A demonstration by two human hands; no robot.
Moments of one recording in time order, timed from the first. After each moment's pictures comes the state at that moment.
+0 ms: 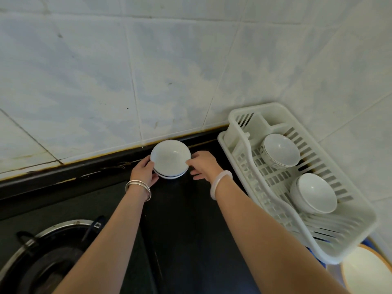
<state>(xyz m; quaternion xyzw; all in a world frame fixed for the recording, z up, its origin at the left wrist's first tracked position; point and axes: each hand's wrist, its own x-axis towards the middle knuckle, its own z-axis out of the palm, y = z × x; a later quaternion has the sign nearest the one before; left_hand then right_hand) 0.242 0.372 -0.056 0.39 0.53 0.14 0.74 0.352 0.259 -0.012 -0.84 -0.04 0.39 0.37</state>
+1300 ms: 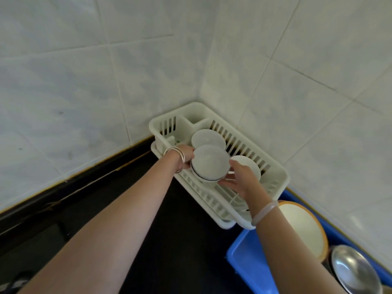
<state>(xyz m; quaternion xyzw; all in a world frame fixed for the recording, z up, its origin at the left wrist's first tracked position) 0.413 0.173 0.056 0.69 0.23 -0.21 0.65 0.400 0.005 0.051 -0.68 0.25 0.22 0.66</state>
